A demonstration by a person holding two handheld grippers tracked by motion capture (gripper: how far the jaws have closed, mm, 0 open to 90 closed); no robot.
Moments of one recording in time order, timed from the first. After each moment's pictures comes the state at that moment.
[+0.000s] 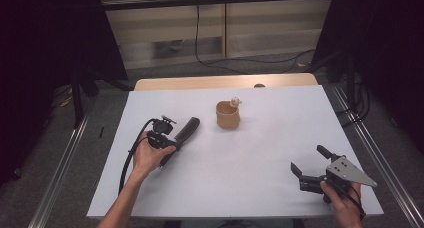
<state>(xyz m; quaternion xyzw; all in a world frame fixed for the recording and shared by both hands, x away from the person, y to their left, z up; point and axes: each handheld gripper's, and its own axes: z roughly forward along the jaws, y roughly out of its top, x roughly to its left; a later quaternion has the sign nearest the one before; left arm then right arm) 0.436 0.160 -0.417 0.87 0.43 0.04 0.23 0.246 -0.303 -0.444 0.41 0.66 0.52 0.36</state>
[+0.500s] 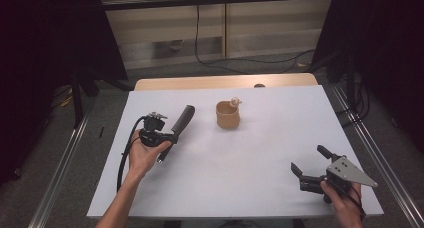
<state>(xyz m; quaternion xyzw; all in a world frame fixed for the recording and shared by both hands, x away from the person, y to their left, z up) 0.430 0.176 -0.402 0.84 0.44 0.07 0.32 0.245 -0.304 -0.443 0.41 0.66 0.52 0.36</state>
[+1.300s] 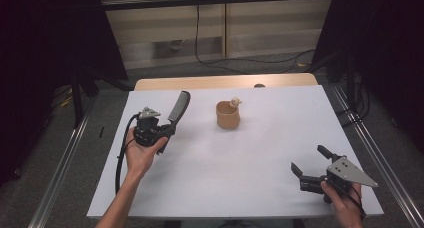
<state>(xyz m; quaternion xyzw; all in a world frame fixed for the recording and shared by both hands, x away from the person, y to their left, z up) 0.418 0.183 -0.385 0.80 0.42 0.15 0.40 0.244 -0.304 -0.443 0.41 0.65 0.52 0.36</state>
